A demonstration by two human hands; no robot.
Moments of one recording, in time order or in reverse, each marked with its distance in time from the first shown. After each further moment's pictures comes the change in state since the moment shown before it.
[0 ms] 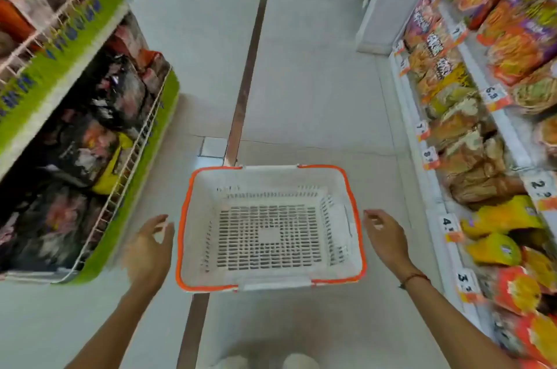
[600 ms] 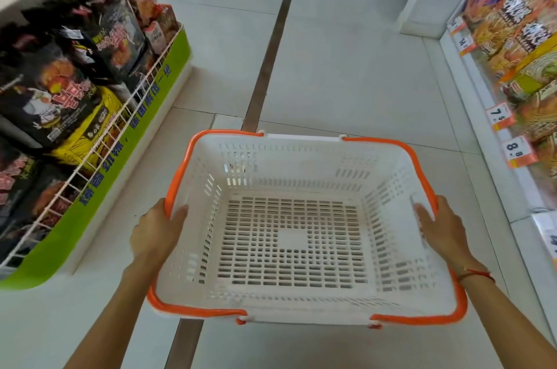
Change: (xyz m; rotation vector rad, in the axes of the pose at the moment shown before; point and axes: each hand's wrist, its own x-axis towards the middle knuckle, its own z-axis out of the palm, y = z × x) left_hand 0.086 -0.096 0.151 0.181 -0.012 -0.027; right_hand 0.131 0.121 0.123 -0.135 0.079 -0.048
